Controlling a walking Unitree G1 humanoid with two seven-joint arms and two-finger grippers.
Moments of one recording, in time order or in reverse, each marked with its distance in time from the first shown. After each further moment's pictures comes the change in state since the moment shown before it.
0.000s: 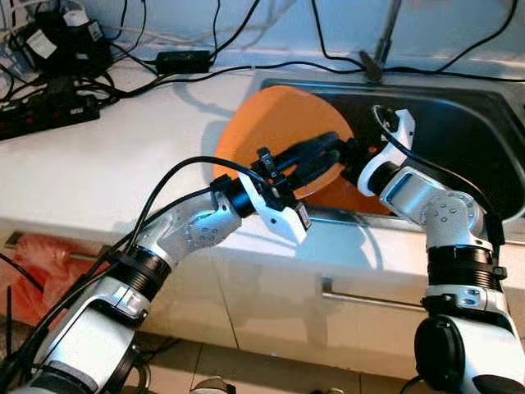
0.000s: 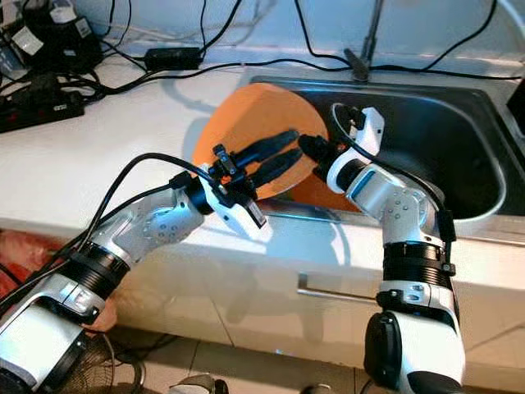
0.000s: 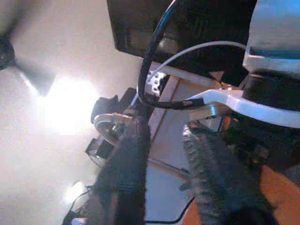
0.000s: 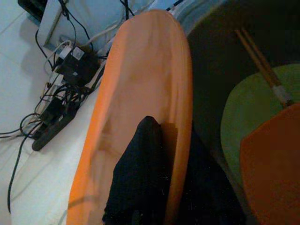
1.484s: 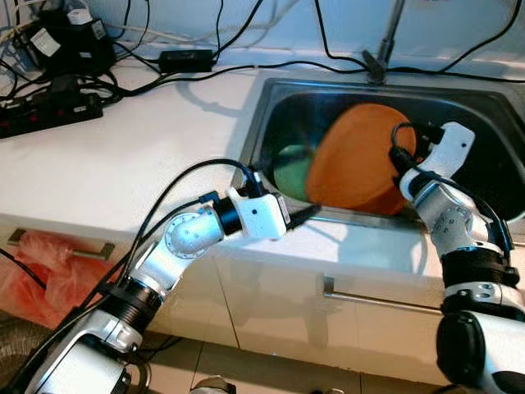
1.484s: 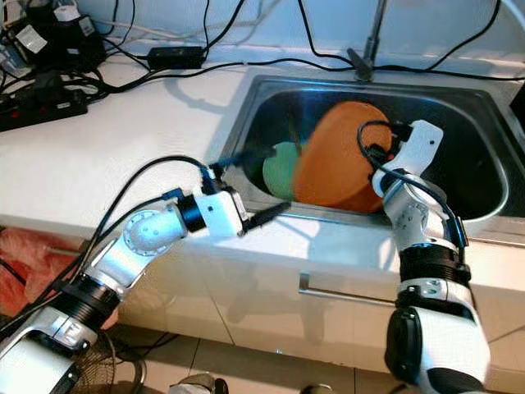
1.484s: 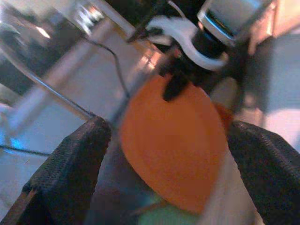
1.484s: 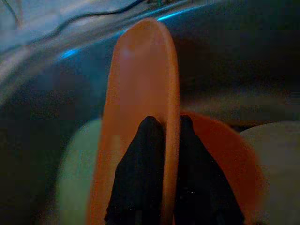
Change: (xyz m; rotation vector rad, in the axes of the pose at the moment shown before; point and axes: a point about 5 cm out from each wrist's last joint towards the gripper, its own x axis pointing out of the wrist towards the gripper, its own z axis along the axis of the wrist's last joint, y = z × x) left arm -0.032 -0.027 -0.010 -0.490 0.244 -0.281; right arm -0.022 -0.075 0.023 -0.331 -0.215 -0.502
